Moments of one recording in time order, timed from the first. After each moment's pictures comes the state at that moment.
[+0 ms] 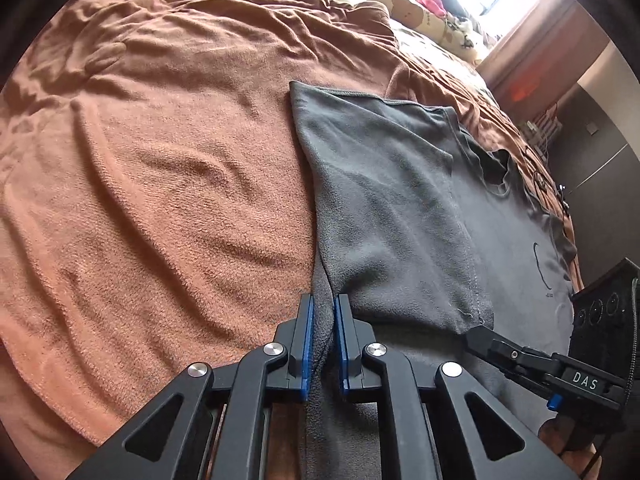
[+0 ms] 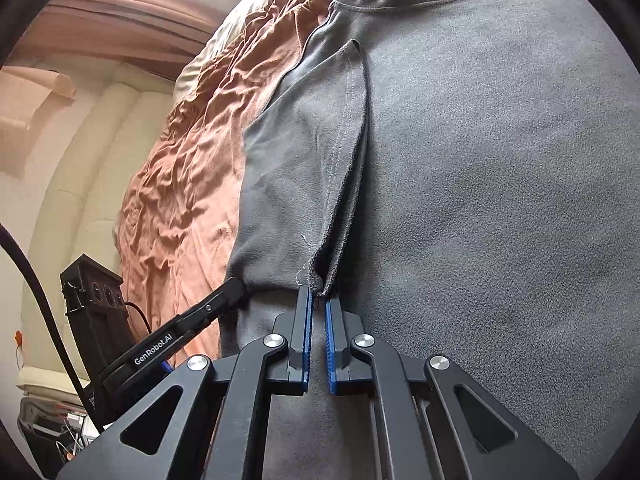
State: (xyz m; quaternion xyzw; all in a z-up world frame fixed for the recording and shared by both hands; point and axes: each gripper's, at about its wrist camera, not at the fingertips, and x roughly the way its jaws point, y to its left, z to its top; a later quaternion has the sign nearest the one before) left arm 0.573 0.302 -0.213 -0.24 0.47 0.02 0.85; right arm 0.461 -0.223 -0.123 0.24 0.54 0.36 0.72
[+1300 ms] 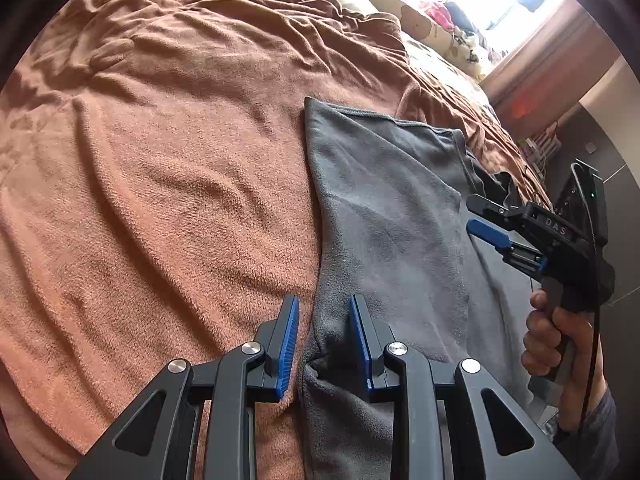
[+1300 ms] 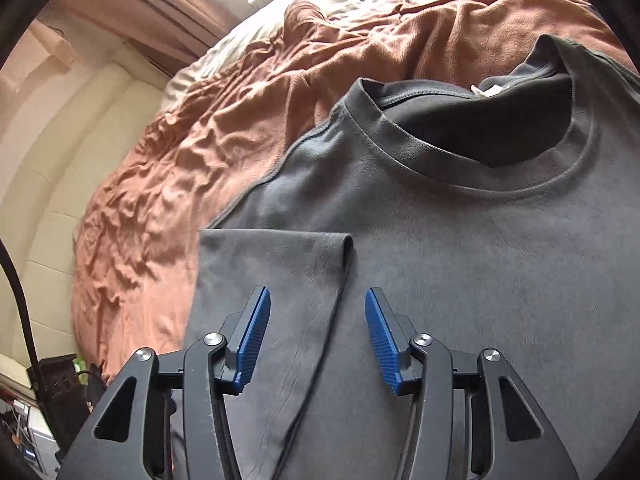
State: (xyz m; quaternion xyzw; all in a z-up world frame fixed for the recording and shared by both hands) left arm 0.586 0.320 -0.210 -0.27 0.46 0.02 0.84; right arm 0.588 -0.179 -0.105 0.13 0.49 0.35 0.79
